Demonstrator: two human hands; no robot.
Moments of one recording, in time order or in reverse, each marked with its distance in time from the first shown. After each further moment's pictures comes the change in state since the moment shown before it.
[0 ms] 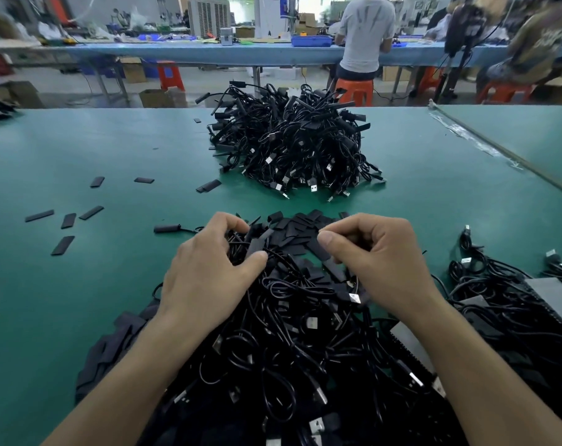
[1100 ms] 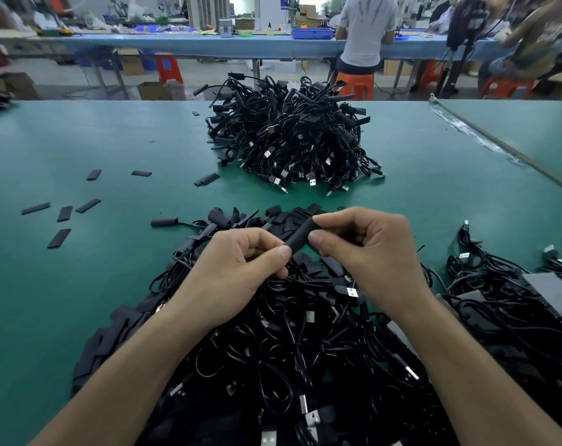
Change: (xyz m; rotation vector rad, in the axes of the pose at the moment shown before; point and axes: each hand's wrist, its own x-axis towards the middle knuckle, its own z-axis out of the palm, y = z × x) left_hand -0.003 0.015 0.006 -0.527 -0.419 -0.055; right_hand 0.000 0.003 0.008 0.118 -0.008 -0.042
